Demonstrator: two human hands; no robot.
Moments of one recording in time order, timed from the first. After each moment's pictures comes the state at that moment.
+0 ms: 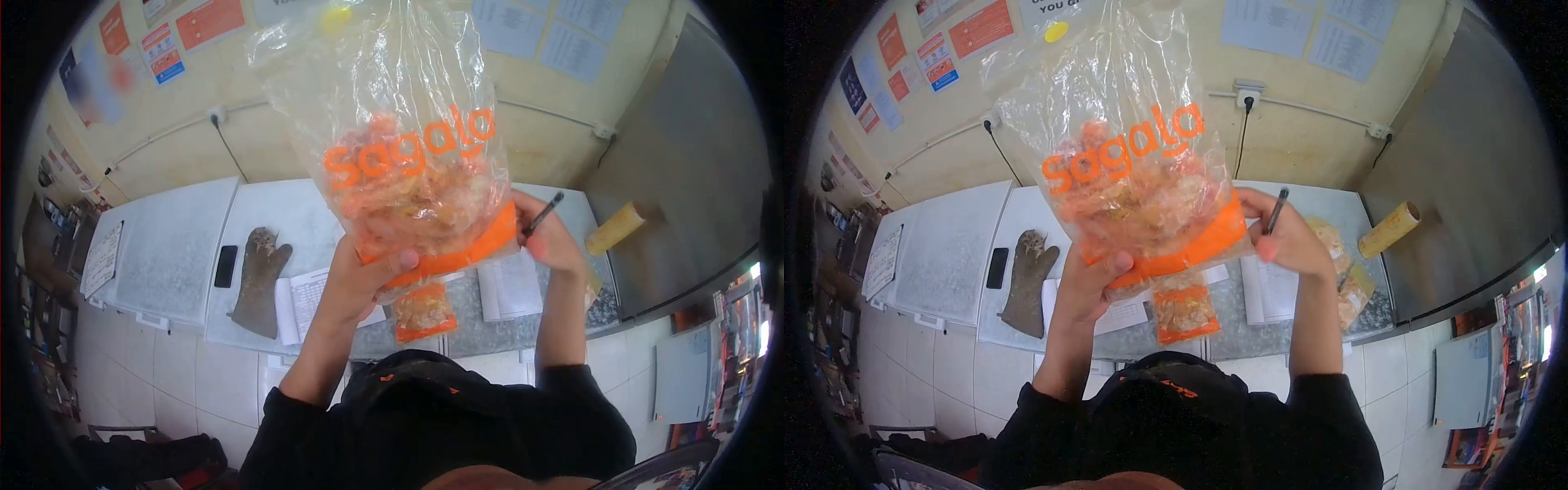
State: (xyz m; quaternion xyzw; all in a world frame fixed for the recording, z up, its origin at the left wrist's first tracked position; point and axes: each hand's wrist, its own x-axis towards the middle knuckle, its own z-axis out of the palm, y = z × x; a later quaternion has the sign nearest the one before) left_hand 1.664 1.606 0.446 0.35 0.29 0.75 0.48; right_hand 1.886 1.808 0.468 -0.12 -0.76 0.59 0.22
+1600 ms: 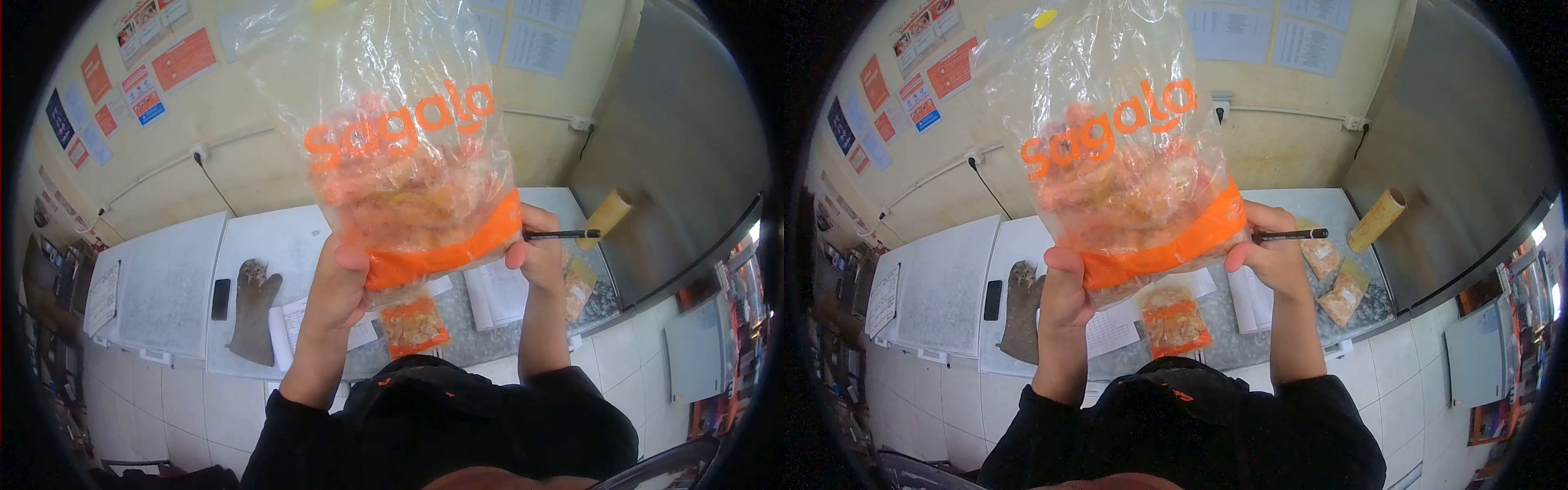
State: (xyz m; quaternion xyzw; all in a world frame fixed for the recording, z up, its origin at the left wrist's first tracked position) left_hand 1.677 1.628 0.465 0.44 0.29 0.71 0.47; right_hand 1.907 1.791 0.461 -0.06 -0.71 0.55 0.44
